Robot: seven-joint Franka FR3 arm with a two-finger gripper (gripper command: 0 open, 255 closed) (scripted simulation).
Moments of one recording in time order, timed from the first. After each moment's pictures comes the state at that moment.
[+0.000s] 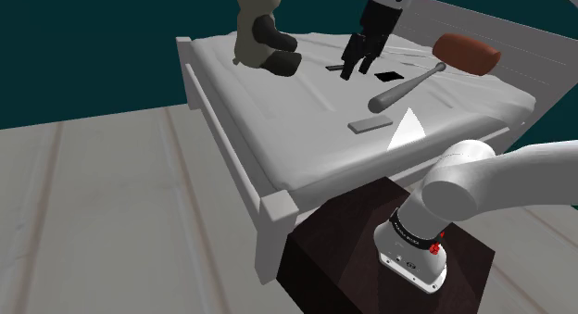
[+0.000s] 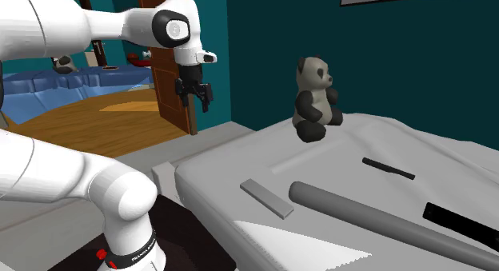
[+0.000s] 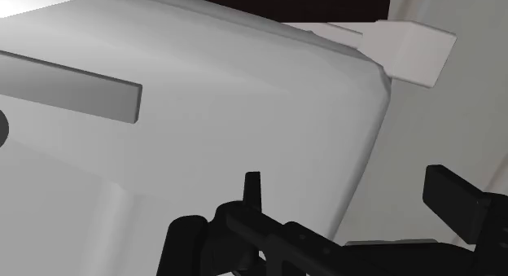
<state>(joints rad) 0.02 -0.79 0.00 -2.35 0.07 1.64 -0.02</state>
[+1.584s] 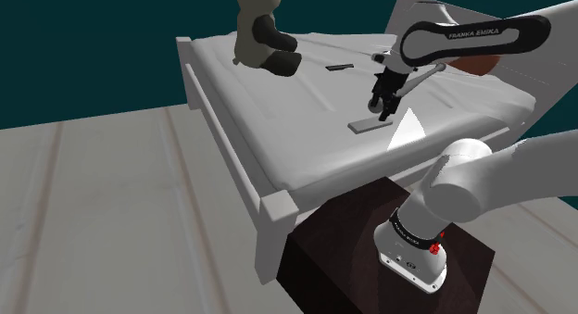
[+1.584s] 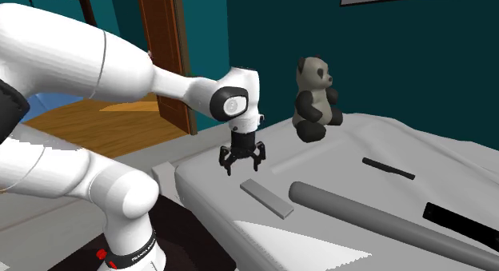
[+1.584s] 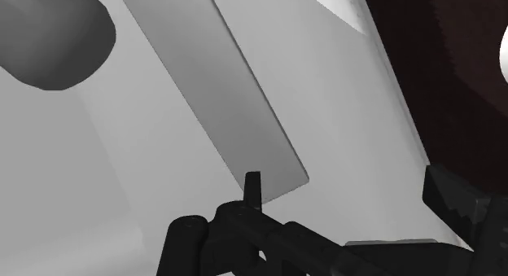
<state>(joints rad) 0.09 -0.70 -0.62 -2.63 -0.39 1.98 -1.10</state>
